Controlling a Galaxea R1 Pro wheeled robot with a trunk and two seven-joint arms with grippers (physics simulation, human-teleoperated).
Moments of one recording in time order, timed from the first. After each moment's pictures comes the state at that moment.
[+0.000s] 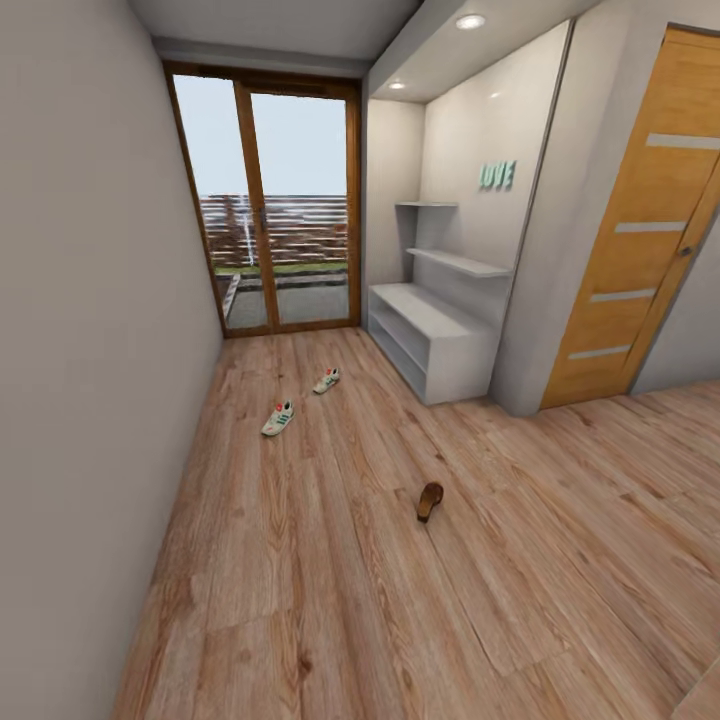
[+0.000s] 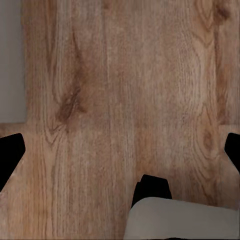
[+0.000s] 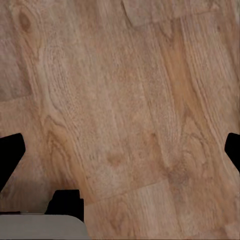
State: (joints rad) left arm -0.06 0.15 0.18 -0.43 0.10 -0.04 -0.10; right arm -0.14 -0.15 -0.01 -0.39 0.00 -0.04 0.03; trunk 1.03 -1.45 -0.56
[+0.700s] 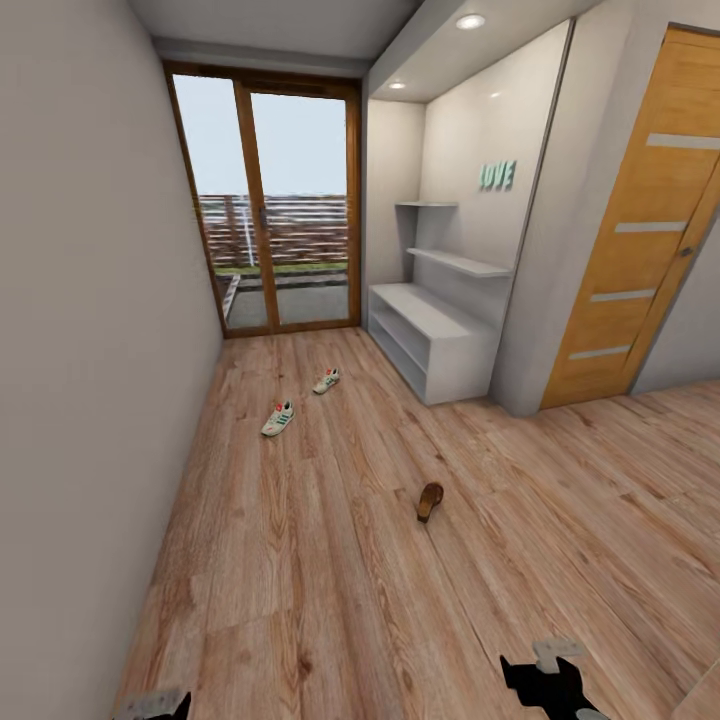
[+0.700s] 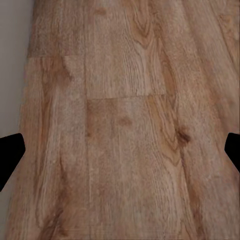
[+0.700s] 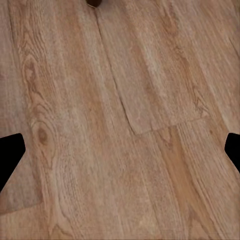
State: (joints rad) left arm -0.06 0.12 0.18 -0.72 0.10 -0.16 -0.10; right arm -0.32 -0.13 0.00 -0.47 0.00 -0.08 0.02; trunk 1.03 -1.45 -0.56
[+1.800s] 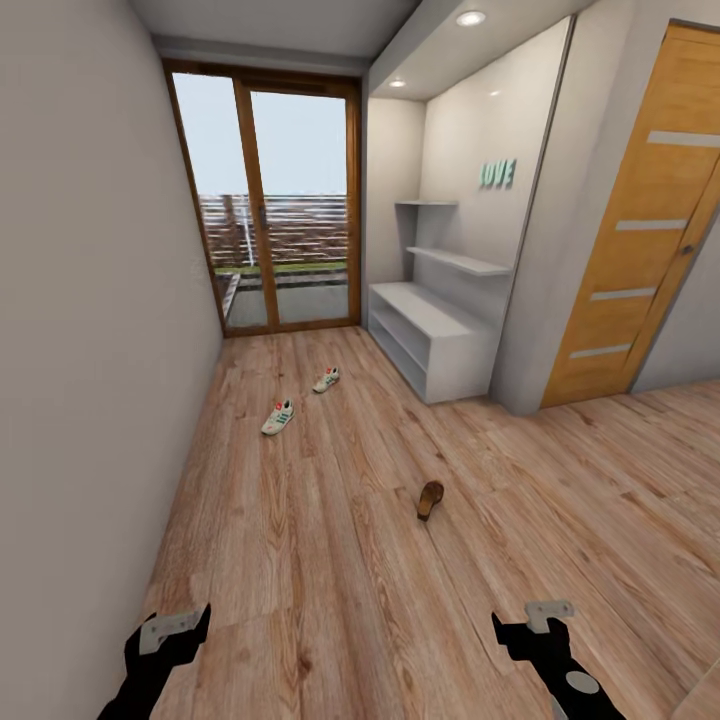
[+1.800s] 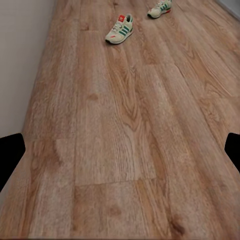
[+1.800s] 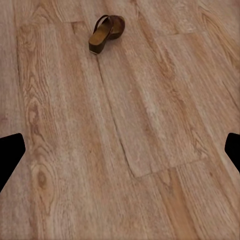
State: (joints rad) left arm -0.20 0.10 0.18 -0.71 0.08 -0.34 -0.10; right arm -0.35 -0.13 0.00 -0.56 0.00 -0.10 0.02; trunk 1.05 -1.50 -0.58
